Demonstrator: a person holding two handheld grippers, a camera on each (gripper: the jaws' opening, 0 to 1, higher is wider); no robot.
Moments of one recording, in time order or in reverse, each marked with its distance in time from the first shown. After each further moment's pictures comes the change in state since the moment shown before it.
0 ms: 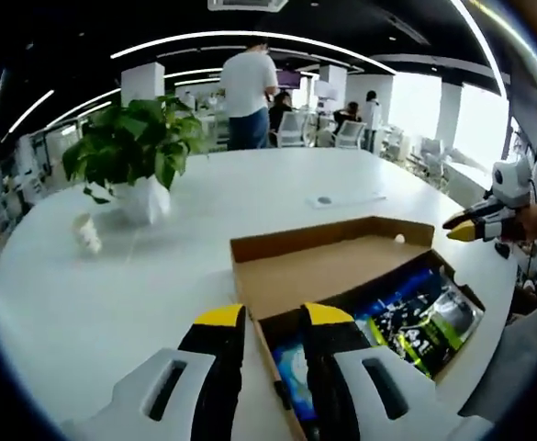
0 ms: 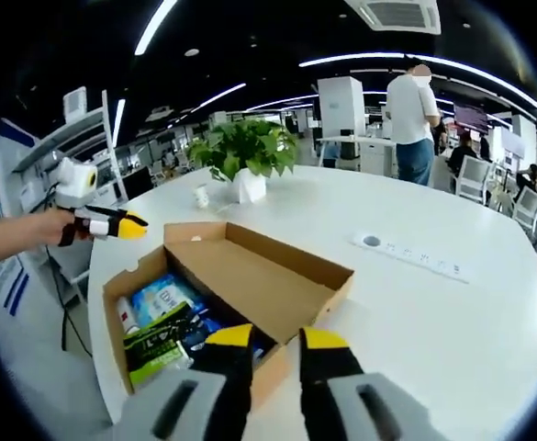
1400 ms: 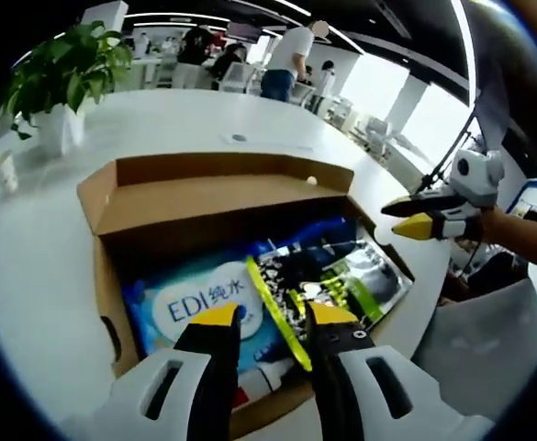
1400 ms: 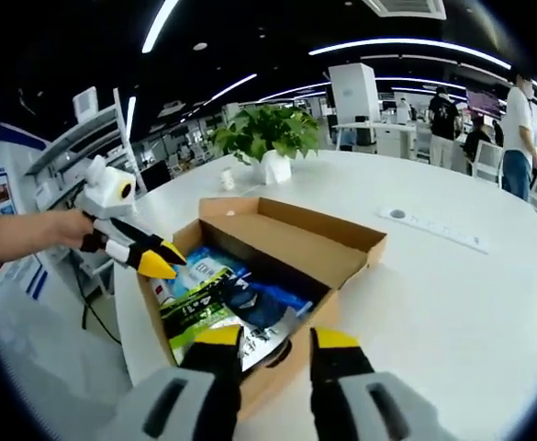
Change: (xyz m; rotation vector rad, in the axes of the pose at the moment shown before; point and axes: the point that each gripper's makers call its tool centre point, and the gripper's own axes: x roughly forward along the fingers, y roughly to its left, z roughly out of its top) left arm 0.012 -0.103 -0.073 -0.109 0.238 -0.332; right arm -0.014 0.042 -0.040 0.012 0.052 0.091
